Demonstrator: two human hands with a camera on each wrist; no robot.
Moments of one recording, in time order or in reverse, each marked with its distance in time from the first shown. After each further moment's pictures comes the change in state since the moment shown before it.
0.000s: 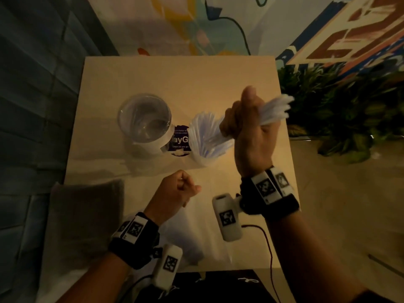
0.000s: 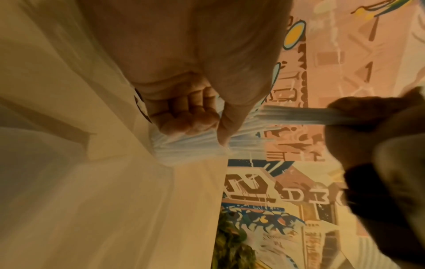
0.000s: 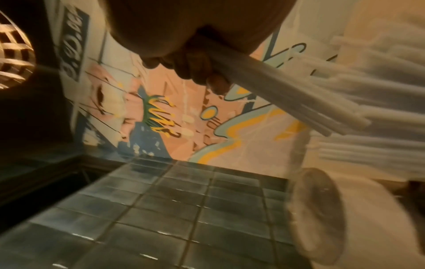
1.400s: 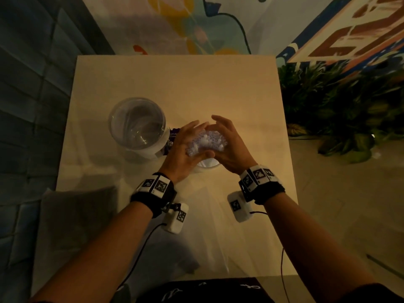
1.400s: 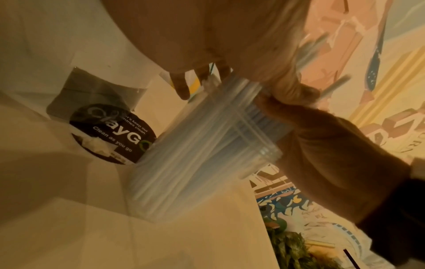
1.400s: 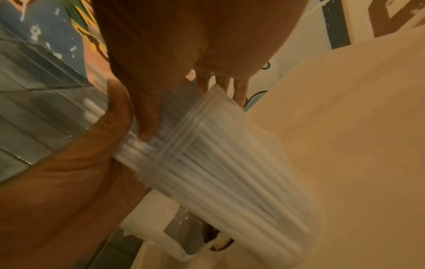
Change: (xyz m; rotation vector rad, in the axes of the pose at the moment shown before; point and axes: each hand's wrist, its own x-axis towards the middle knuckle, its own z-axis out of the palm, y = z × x) left_hand 0.112 0.029 0.007 0.322 0.037 0.518; right_hand 0.025 0.128 -0.089 -0.841 -0.509 0.155
